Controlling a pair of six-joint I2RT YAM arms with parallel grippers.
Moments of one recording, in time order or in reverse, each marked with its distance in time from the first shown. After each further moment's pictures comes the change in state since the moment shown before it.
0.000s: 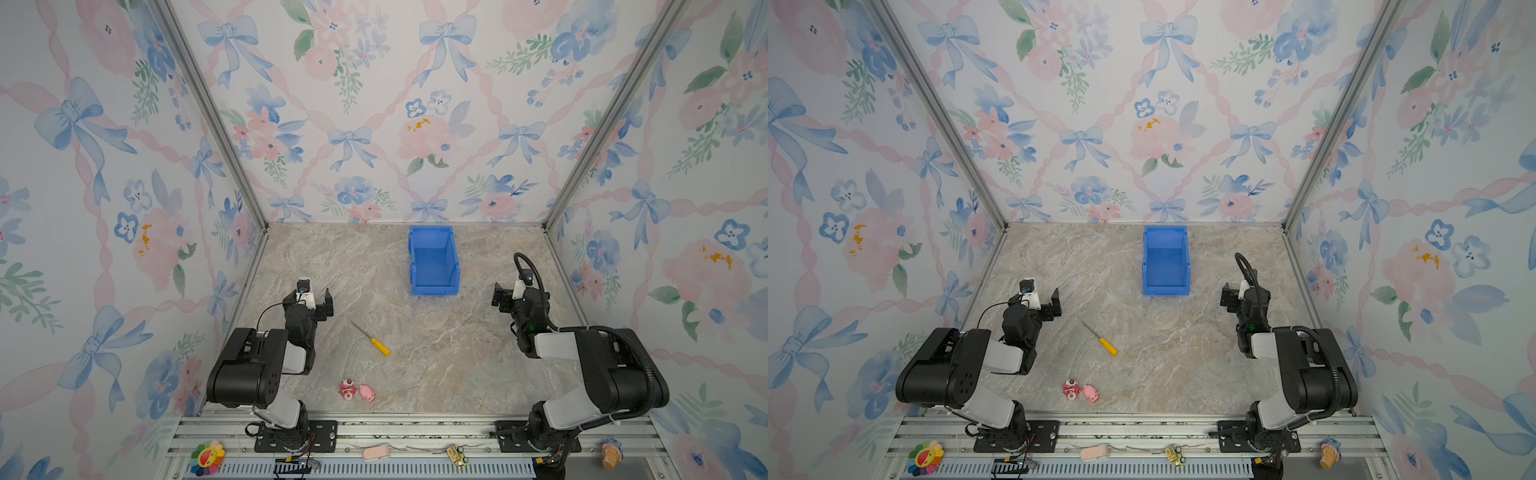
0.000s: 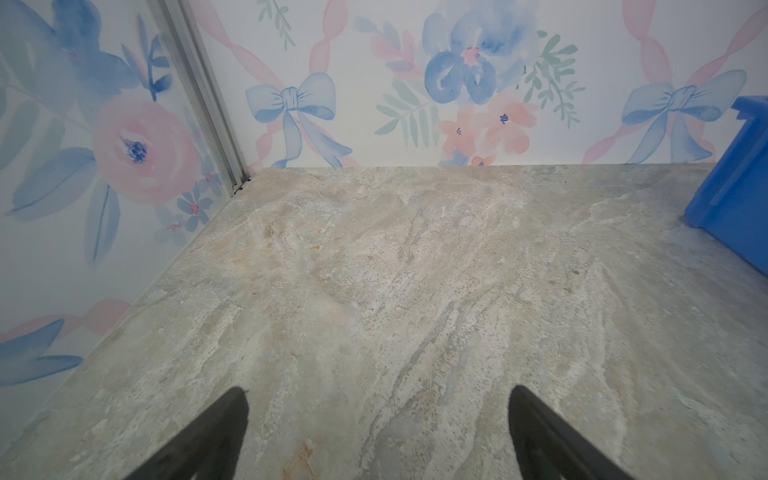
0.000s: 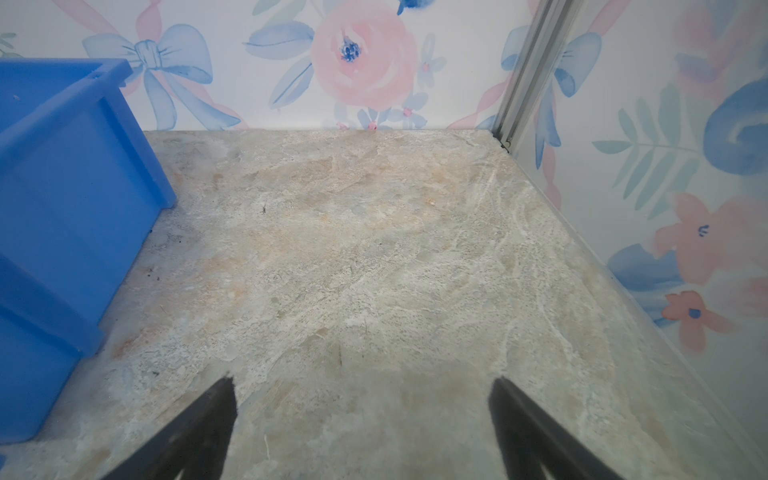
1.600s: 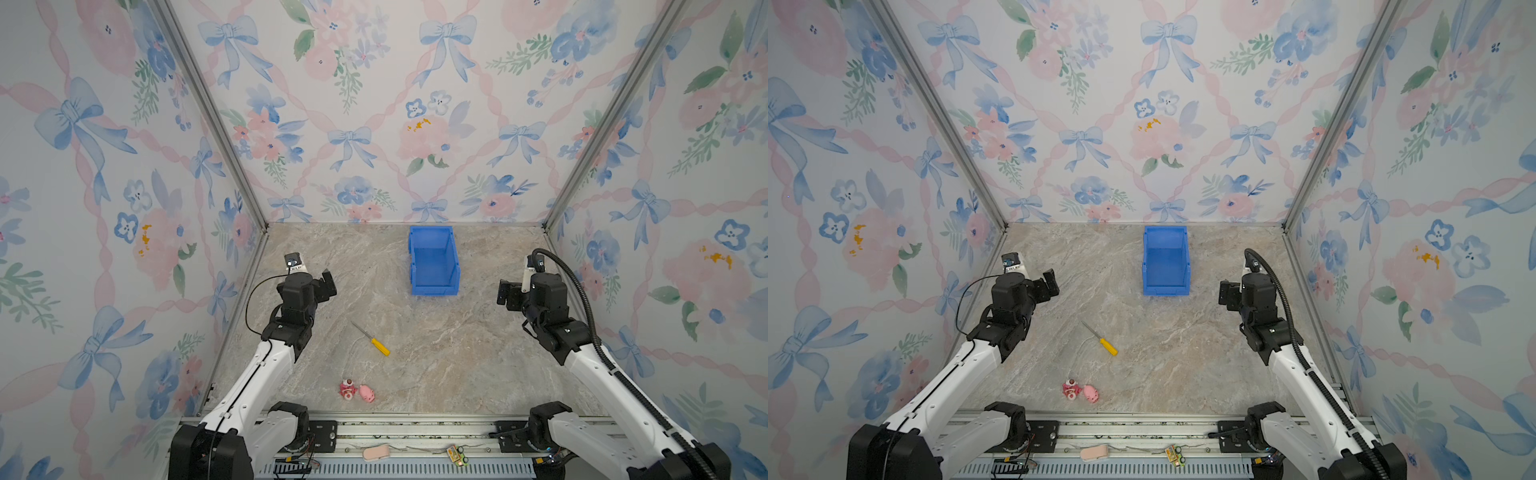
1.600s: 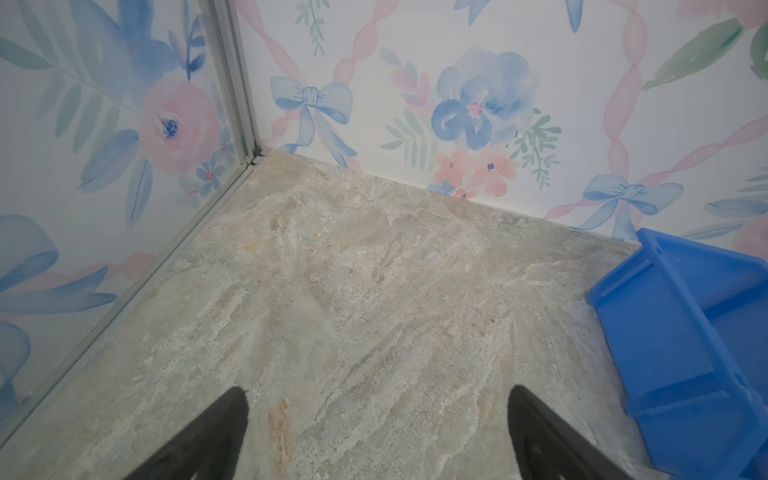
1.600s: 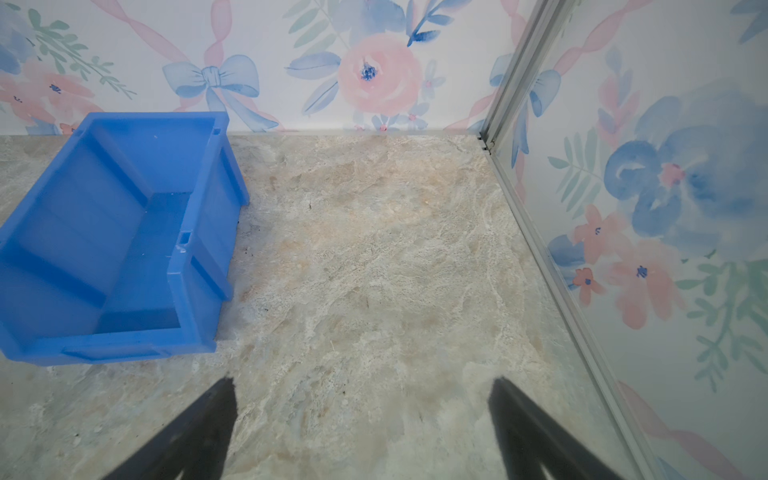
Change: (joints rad) left arm -0.157 -0.536 0.434 -1.197 -0.150 -0.373; right arm 0.219 -0.569 0.351 -1.130 0.166 0.125
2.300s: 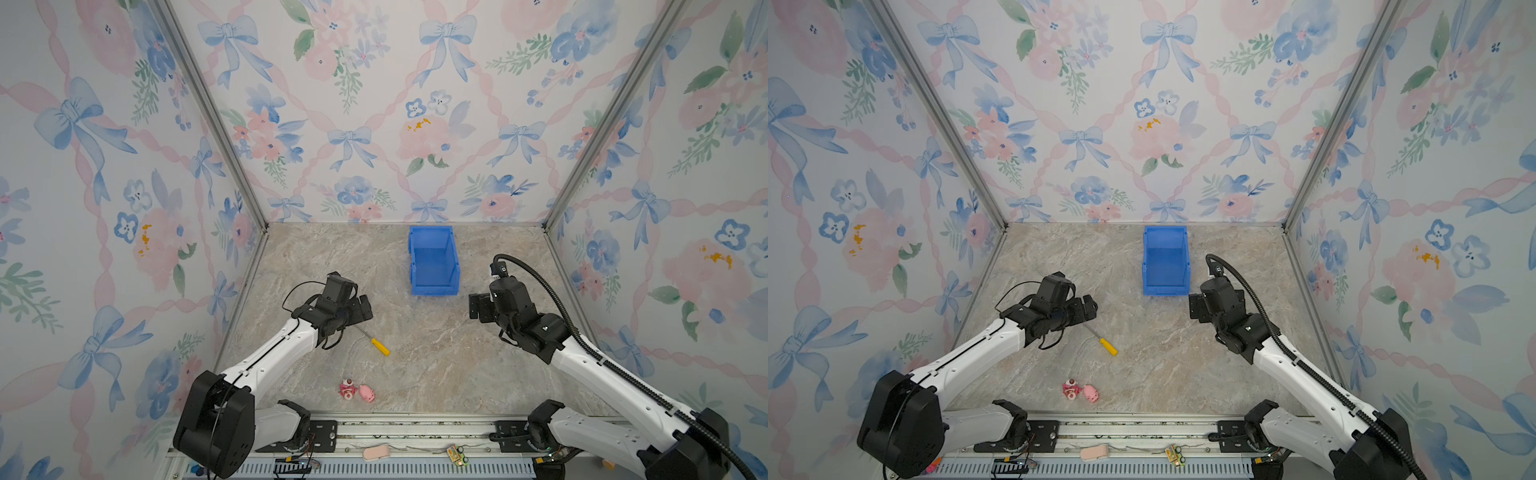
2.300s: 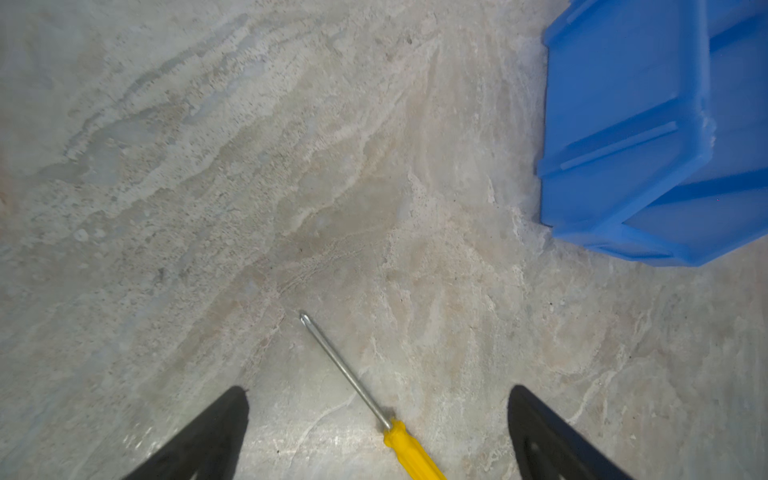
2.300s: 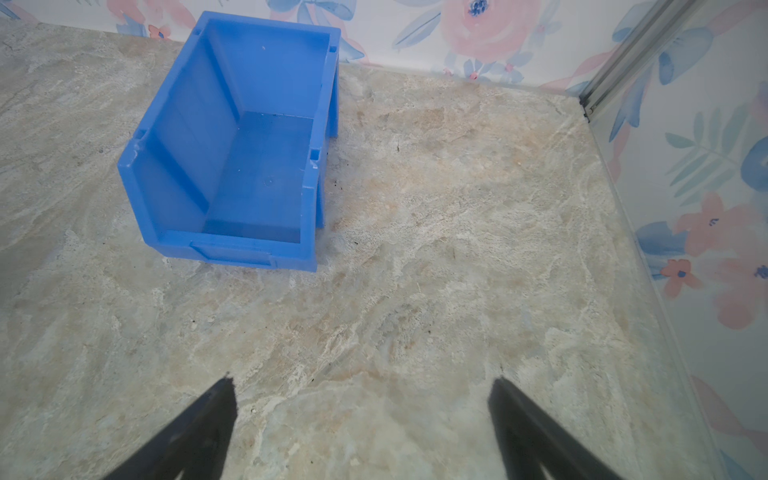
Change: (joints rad) left arm -0.247 0.235 0.103 -0.375 0.243 -0.337; right arm 0.319 0.083 0.086 -0.161 0.117 0.127
